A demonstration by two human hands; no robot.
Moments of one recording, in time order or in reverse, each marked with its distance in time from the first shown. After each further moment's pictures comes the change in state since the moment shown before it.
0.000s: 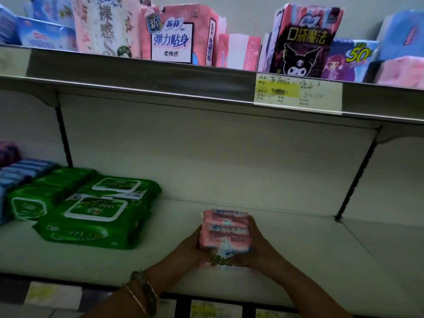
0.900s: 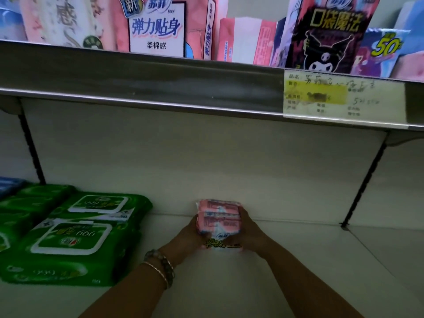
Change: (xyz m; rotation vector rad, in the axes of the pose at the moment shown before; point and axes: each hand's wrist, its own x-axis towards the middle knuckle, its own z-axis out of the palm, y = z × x) left_hand 0.096 0.010 -0.035 0.064 0.051 -0.061; right_hand 0.093 -0.008 -0.019 -0.048 0.121 0.036
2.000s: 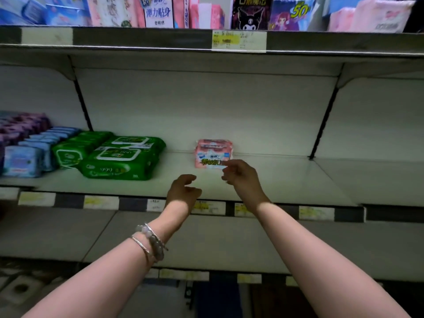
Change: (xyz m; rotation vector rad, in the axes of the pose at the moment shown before) left_hand -0.231 0.023 0.095 0.115 0.569 0.097; right_hand -0.199 -0.065 0.046 0.204 0.366 -0.067
